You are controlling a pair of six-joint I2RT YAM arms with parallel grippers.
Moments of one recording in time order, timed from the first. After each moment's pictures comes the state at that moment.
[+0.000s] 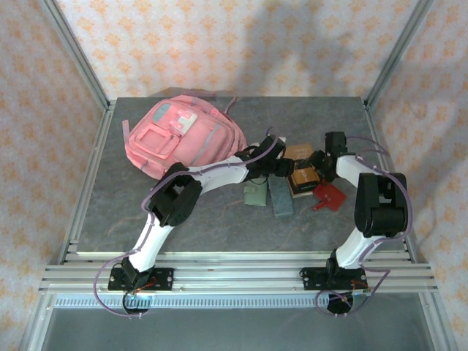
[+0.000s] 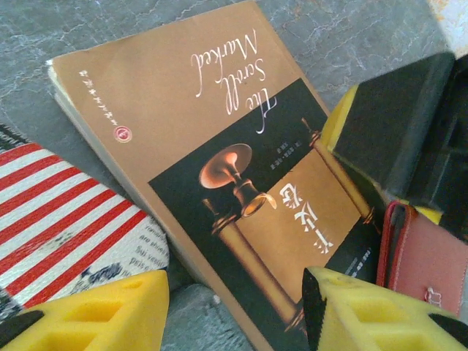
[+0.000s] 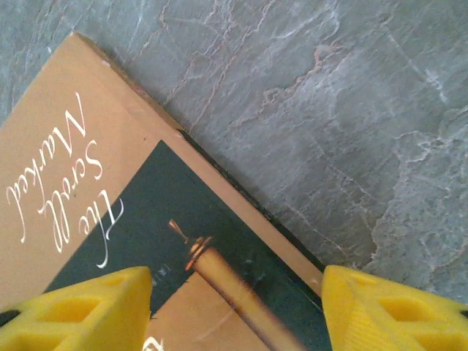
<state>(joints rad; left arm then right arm) -0.80 2.23 1.73 -0.24 0.06 -0.60 -0.01 1.69 0.96 -0.31 -0.07 0.65</state>
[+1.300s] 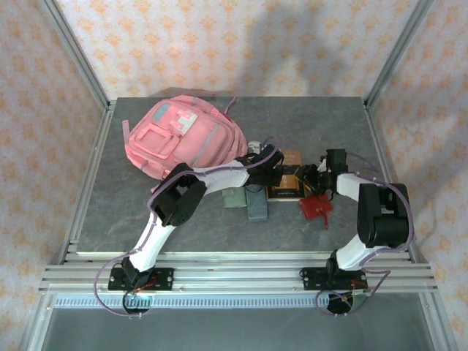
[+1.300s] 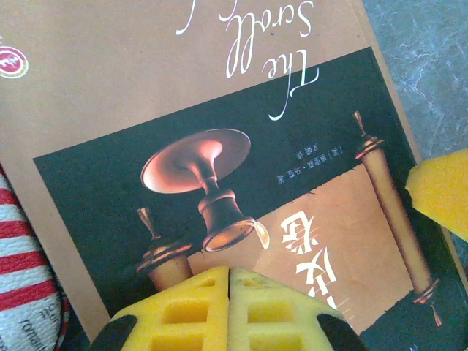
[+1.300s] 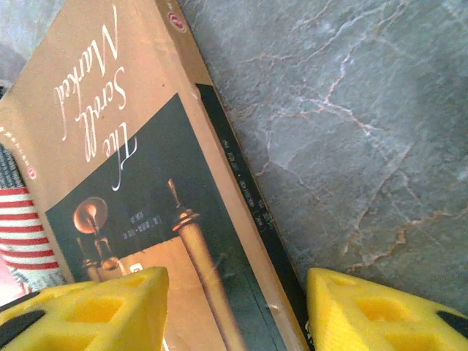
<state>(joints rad) -0.81 2.25 1.66 -0.33 0.03 -0.59 -0.02 1.60 0.71 -0.10 -0.48 0.67</state>
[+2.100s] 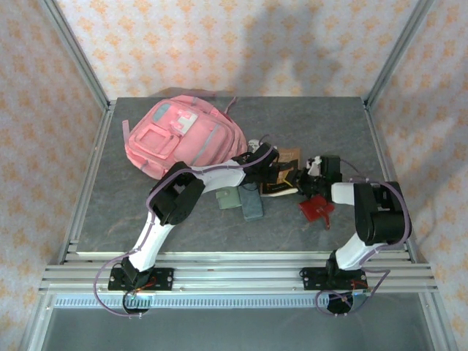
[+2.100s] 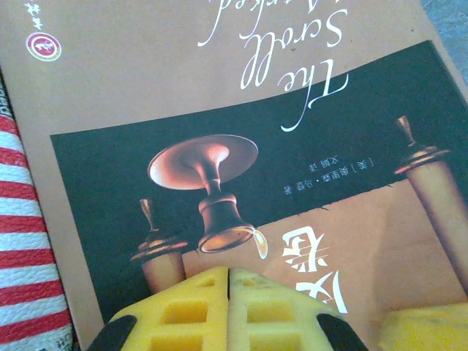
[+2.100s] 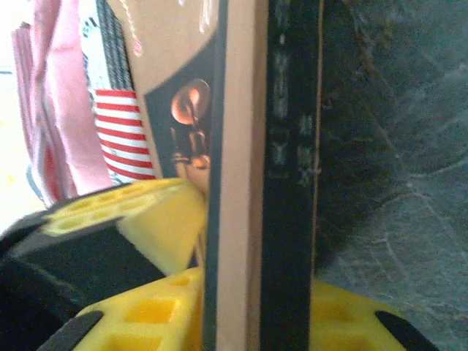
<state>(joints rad) -0.78 2.23 1.61 -0.25 0.03 -0.59 0.04 1.63 0.59 0.18 -0.74 0.79</state>
